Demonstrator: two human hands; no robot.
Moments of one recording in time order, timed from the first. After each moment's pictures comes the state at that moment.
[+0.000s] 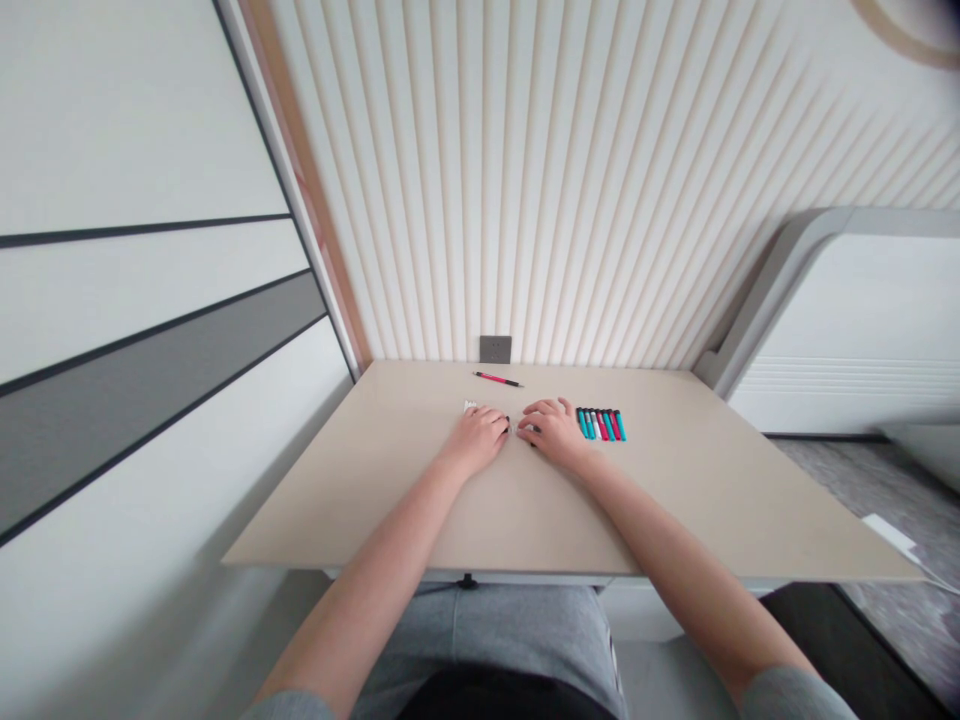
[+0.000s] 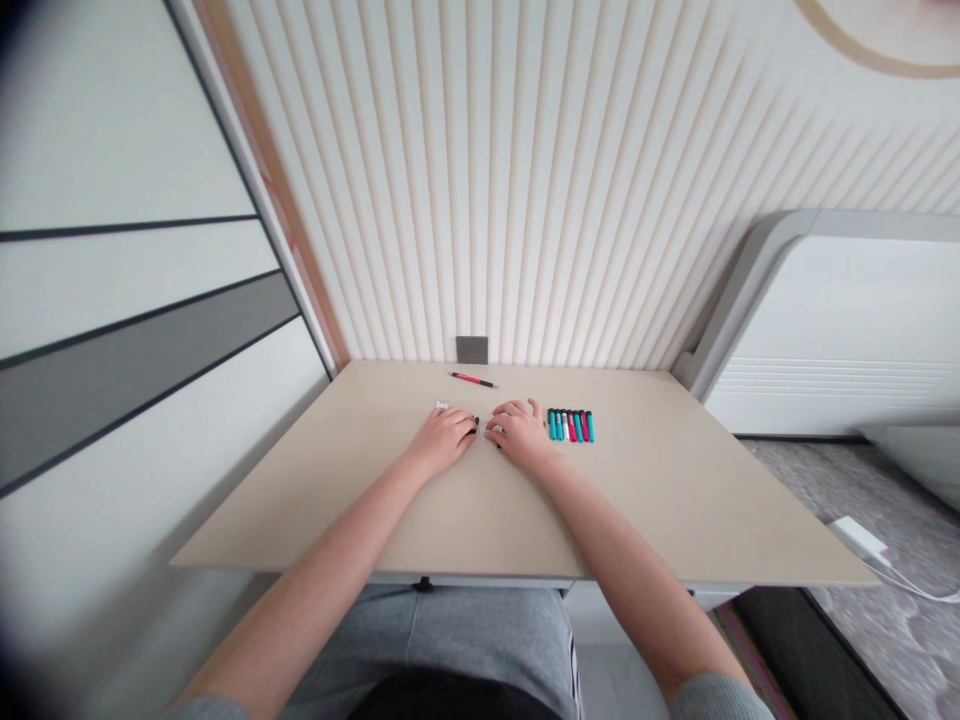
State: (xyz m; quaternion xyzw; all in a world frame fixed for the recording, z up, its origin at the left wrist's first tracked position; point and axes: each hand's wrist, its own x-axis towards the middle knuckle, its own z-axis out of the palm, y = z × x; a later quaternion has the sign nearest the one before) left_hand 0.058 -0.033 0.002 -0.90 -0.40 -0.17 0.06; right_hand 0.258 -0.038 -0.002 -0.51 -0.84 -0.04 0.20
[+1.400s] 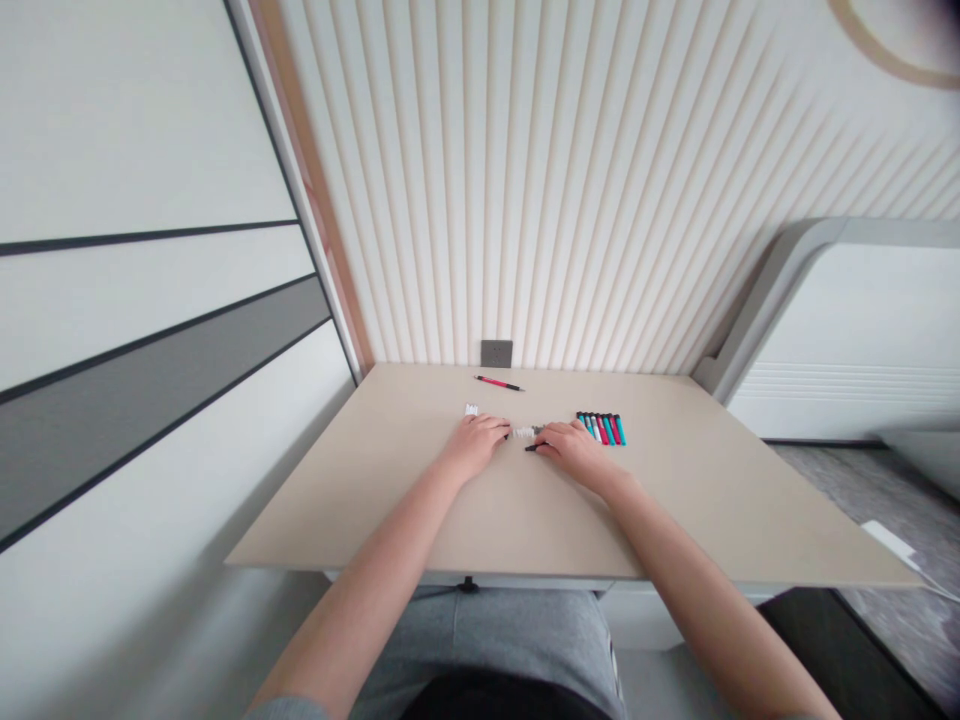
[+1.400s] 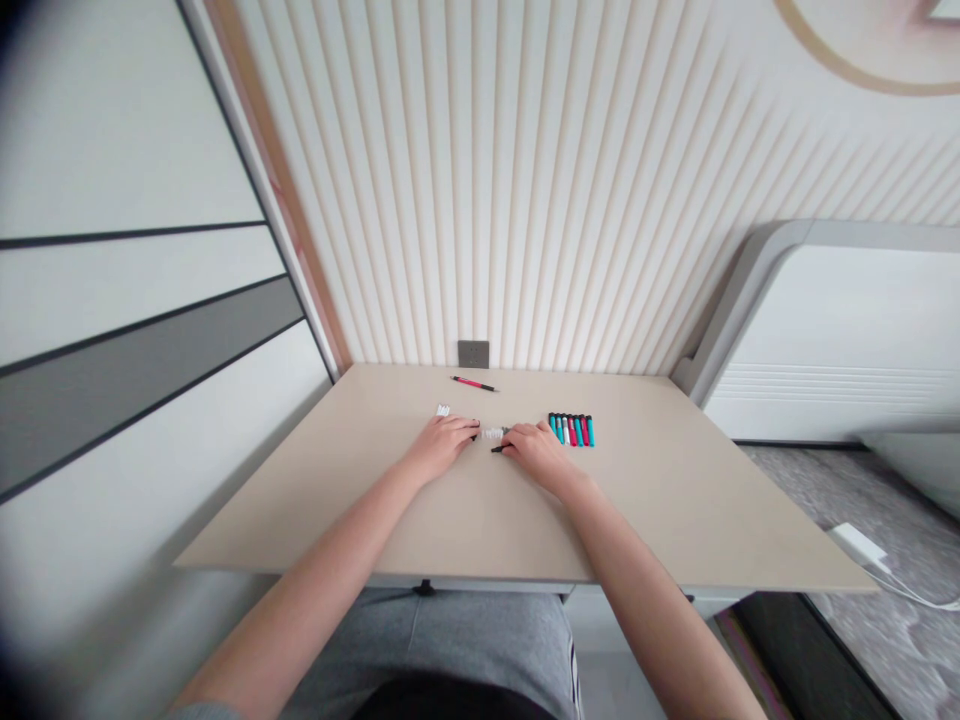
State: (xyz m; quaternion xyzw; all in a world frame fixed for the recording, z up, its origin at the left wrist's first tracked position) left_hand 0.048 -0.023 -0.016 -0.90 -0.39 -0.19 0.03; right_hand 0.280 -0.062 0.008 -0.47 -0.87 0.00 0.16
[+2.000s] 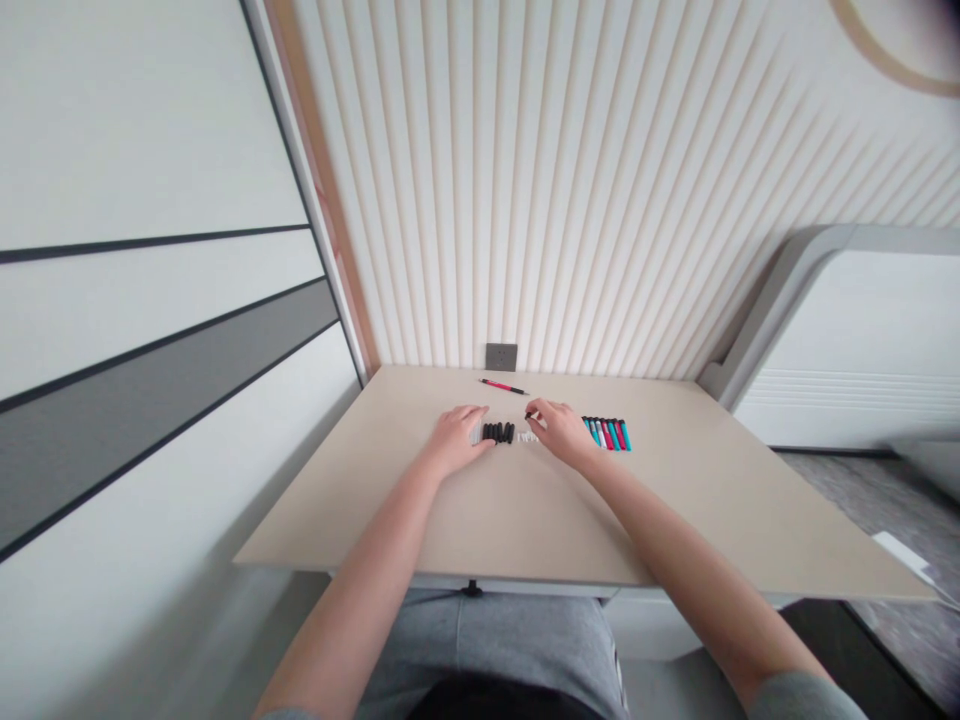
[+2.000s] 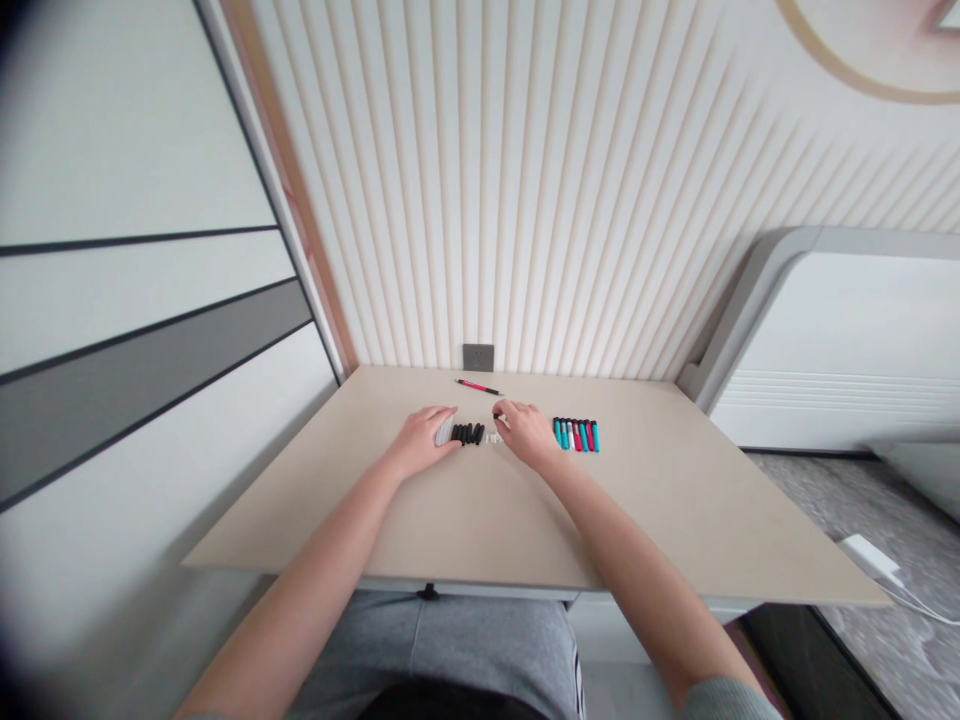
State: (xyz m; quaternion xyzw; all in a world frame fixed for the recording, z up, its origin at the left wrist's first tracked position) left_hand 0.009 -0.024 0.000 -0.85 -0.47 -0.25 -0.01; right_hand 0.253 -0.027 0.010 -0.48 -0.83 -0.01 0.29
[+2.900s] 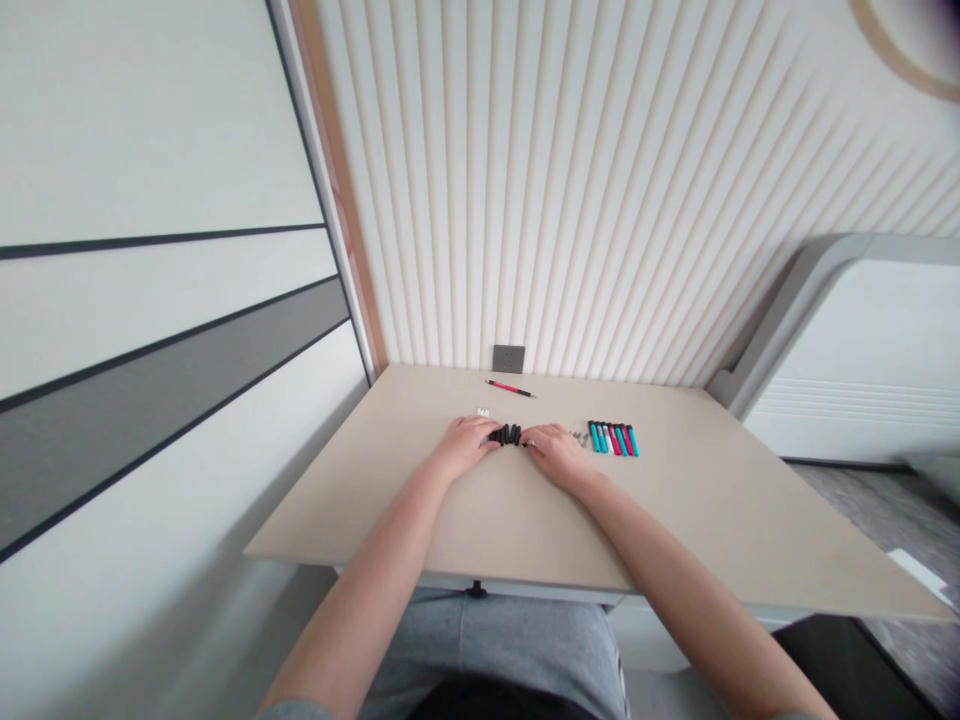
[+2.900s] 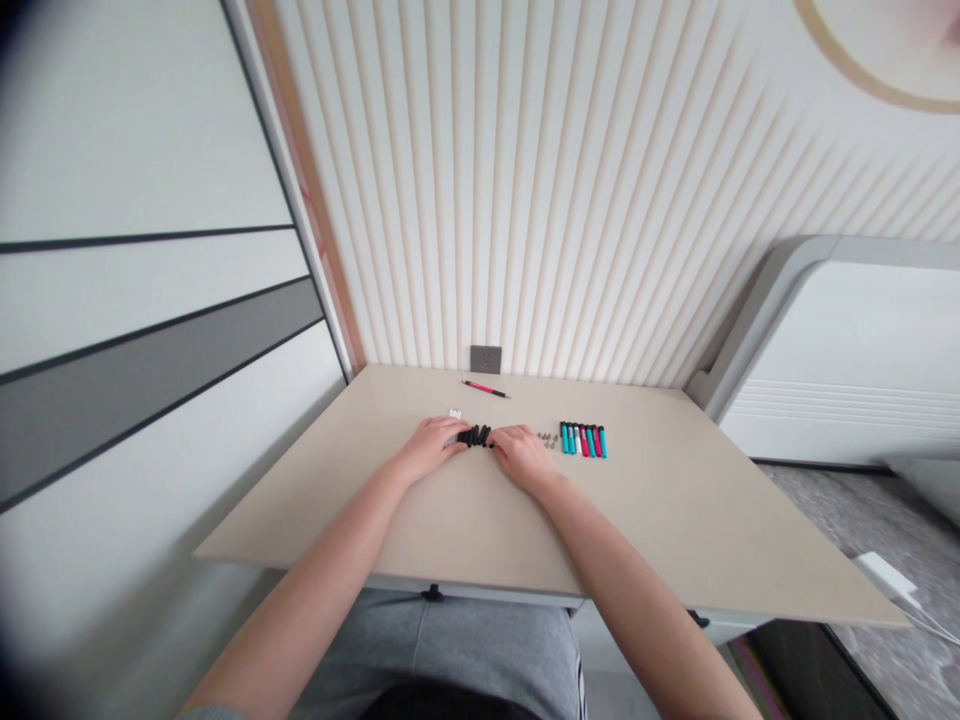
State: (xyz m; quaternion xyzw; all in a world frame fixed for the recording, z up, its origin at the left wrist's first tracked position) left_hand 0.009 -0.018 -0.012 -0.87 -0.44 -0.20 -0.07; right_hand 0.241 -0.046 -0.010 -0.41 -0.88 -0.01 0.26
